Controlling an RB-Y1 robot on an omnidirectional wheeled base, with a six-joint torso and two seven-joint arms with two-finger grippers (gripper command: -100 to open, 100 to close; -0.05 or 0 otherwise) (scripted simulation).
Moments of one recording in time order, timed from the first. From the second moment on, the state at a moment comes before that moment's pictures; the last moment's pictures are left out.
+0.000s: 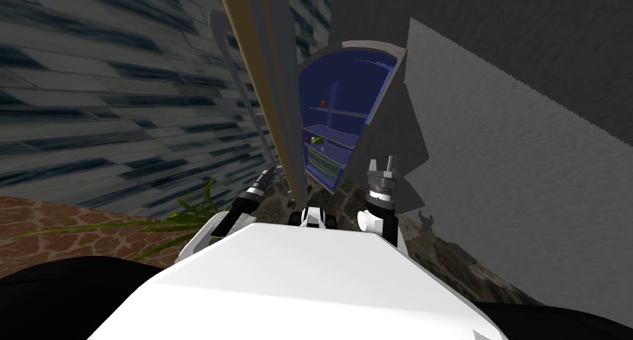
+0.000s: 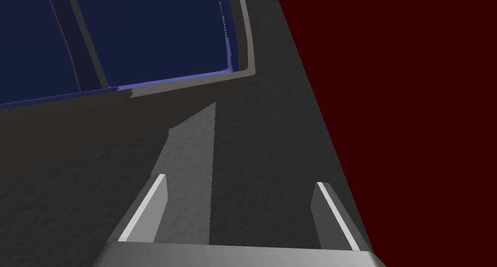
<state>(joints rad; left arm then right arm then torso) 0.65 0.37 -0.05 -2.36 -0.10 0.04 -0.22 0.49 -0.04 0.02 -2.27 -0.04 -0.50 -0.06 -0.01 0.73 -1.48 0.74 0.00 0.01</state>
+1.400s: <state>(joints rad) 0.68 0.49 -0.09 -2.39 -0.05 0.01 -0.19 0.49 -0.04 0.02 -2.27 -0.04 -0.50 -0.06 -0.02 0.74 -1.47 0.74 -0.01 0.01</state>
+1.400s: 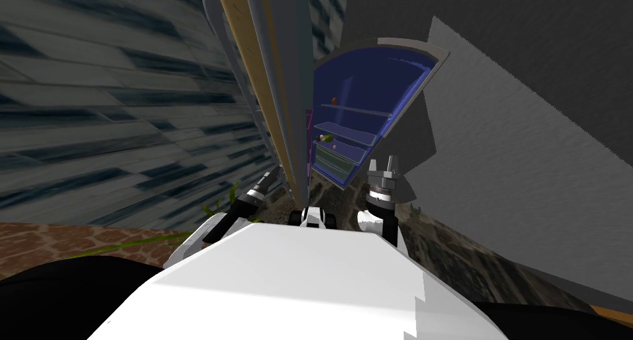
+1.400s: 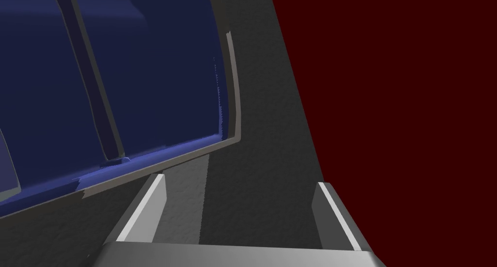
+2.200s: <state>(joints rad) 0.69 0.51 -0.10 -2.41 -0.05 0.01 -0.18 0.49 -0.04 0.02 -2.27 -0.04 -0.50 -0.06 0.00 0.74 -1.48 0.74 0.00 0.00</state>
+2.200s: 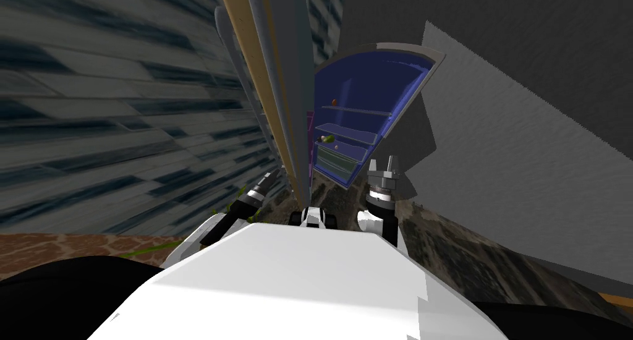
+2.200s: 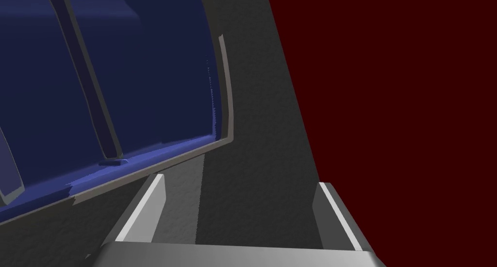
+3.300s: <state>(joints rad) 0.73 0.63 -0.06 -2.52 0.02 0.03 -0.14 0.49 -0.04 0.02 -2.27 -0.04 -0.50 -0.06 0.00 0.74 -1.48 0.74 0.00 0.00</state>
